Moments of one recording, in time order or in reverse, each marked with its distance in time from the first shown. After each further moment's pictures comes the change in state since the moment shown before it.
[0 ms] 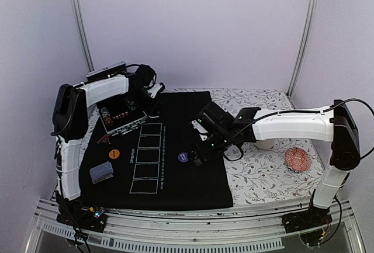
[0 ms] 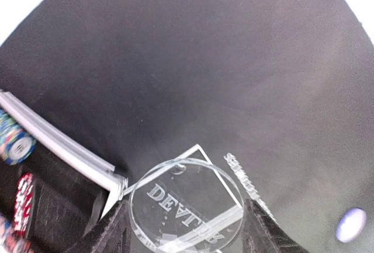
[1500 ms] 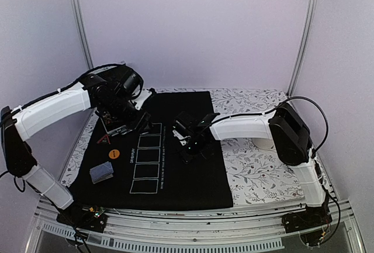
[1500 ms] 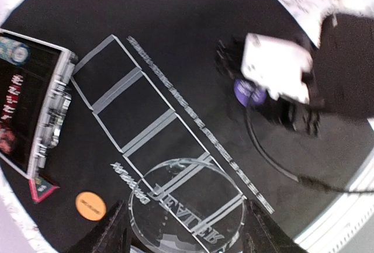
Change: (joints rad) left arm -0.230 -0.679 -0.480 -0.144 -0.045 -0.159; right arm -0.043 0.512 0.425 -0.063 0.019 -0.124
